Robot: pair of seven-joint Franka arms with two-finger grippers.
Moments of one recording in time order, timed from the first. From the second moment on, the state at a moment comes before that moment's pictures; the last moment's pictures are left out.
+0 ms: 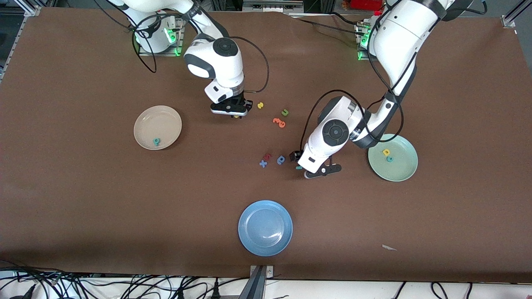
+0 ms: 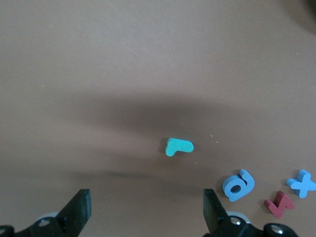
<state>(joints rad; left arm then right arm) -0.29 0.73 -0.29 -1.61 0.06 2.25 -0.81 0.22 0.36 0.54 -2.21 -0.56 2.54 1.25</state>
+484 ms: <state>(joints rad) -0.43 0.80 -0.16 -1.53 0.06 2.25 -0.83 -0.08 0.22 0.60 -2.34 -0.49 2.47 0.78</state>
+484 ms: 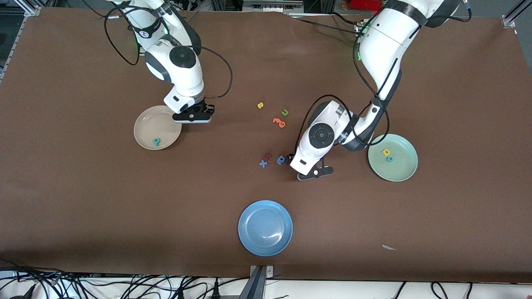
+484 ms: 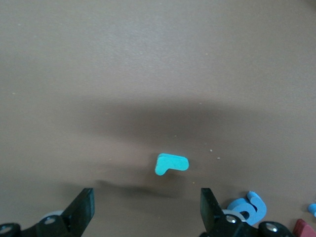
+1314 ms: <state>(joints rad) -0.45 0.84 -0.14 -1.47 0.06 2.24 -0.84 -0.36 0.22 0.65 -2.37 -0.45 2.46 0.38</state>
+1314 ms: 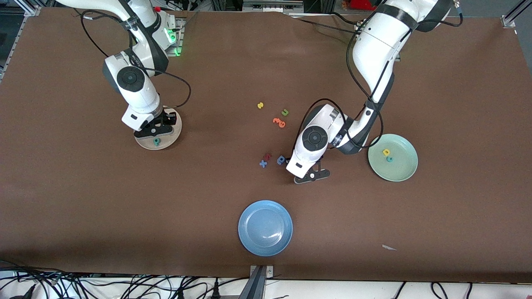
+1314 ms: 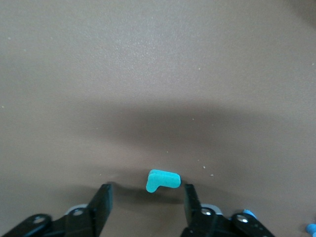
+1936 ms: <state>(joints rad) -0.45 0.85 -0.14 -1.45 0.06 2.24 -0.84 -0.27 0.22 0.79 -2.36 -0.23 2.45 0.60</state>
